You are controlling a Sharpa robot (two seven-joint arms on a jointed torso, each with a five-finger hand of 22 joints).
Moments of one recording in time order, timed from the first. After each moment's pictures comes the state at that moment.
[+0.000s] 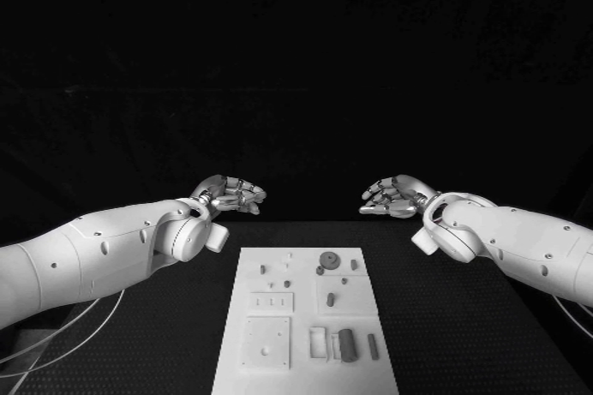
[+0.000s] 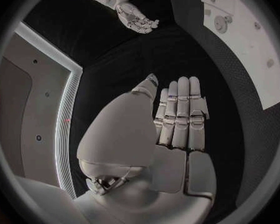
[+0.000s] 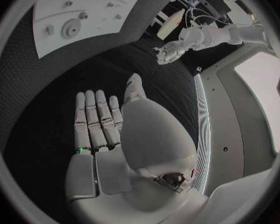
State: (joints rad) left arm 1.34 -0.68 -0.23 1.17 -0.14 -0.27 0.22; left_hand 1.54 -0.09 0.19 0.22 0.05 0.85 0.17 0.37 0.47 1.13 0.11 0.24 0.17 1.05 0.06 0.44 0.71 0.09 1.00 0.01 0.22 0.66; right arm 1.28 -0.69 -0.11 1.10 -0.77 -0.21 0.13; right_hand 1.68 0.01 -0.25 0.29 0.04 0.66 0.18 0.48 0.49 0.99 0.17 0.23 0.13 0.80 0.15 0.56 0.50 0.23 0.74 0.20 0.23 1.24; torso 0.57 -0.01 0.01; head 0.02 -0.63
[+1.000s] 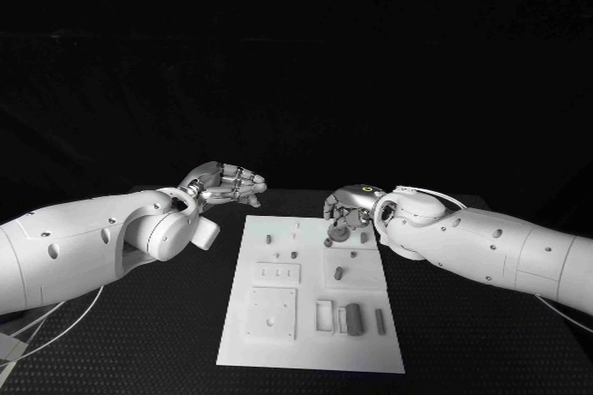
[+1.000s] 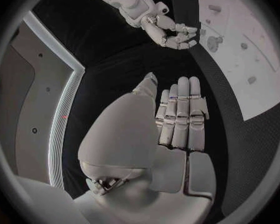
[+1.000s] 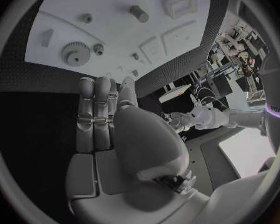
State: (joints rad) left arm 1.38 -0.81 -0.23 1.41 -0.19 -0.26 0.22; left_hand 1.56 -0.10 0.13 0.28 0.05 0.84 0.18 0.33 0.45 1.07 0.15 0.16 0.15 1.06 0.06 0.41 0.74 0.06 1.02 -0.01 0.19 0.64; right arm 1.23 -0.58 -0.11 1.18 -1.52 -0.19 -0.02; right_hand 1.83 0.13 -0.34 0.29 0.04 0.78 0.17 0.44 0.47 1.20 0.07 0.22 0.14 1.27 -0.02 0.86 0.67 0.20 1.22 0.01 0.51 1.31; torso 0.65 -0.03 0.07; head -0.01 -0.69
